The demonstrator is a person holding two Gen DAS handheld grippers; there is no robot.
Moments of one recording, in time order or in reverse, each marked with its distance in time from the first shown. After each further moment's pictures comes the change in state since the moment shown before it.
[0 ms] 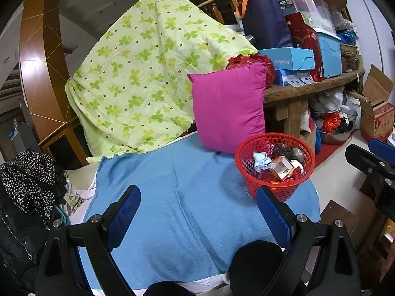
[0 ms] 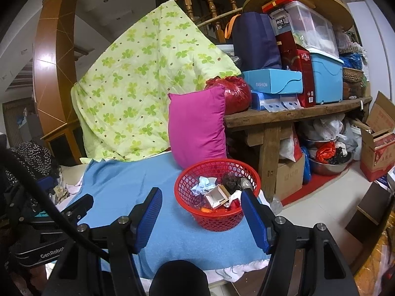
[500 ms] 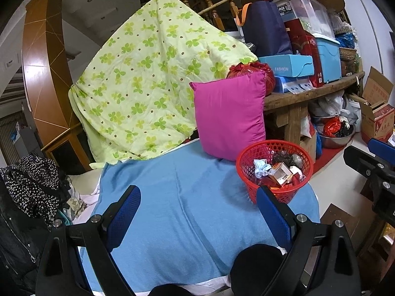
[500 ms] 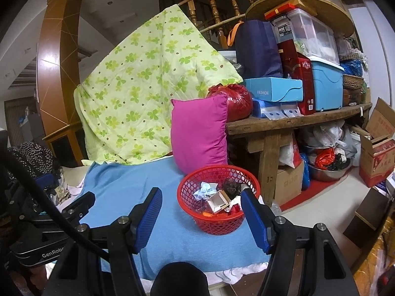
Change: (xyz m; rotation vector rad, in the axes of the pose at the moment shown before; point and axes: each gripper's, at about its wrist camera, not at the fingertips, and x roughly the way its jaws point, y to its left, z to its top) left arm -0.018 0.001 0.005 0.006 -0.041 0.010; right arm -0.016 0.006 0.007 -0.017 -0.025 -0.001
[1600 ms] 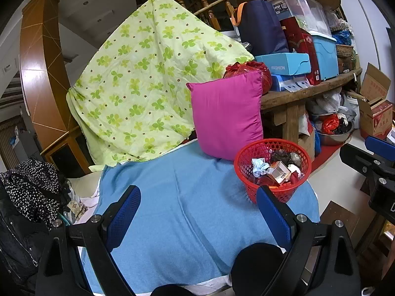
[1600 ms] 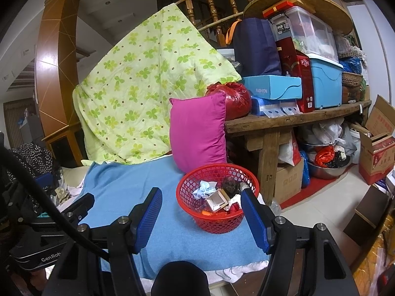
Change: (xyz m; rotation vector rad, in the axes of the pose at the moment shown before) left arm -0.002 -0.004 0.001 0.019 0.002 -0.008; right arm 0.001 -0.003 0.001 0.003 0.011 -0.002
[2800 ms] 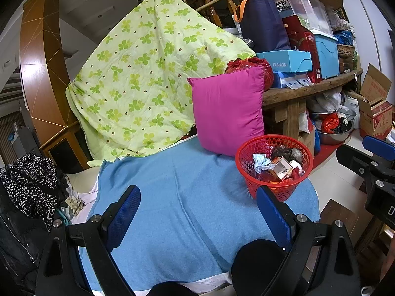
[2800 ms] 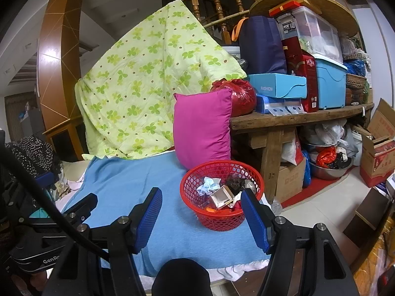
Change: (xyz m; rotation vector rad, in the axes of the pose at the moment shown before) left arm 0.006 0.011 -0.010 -0.008 0.016 -0.012; right arm 0.009 0.012 -0.006 -0.015 0.019 0.006
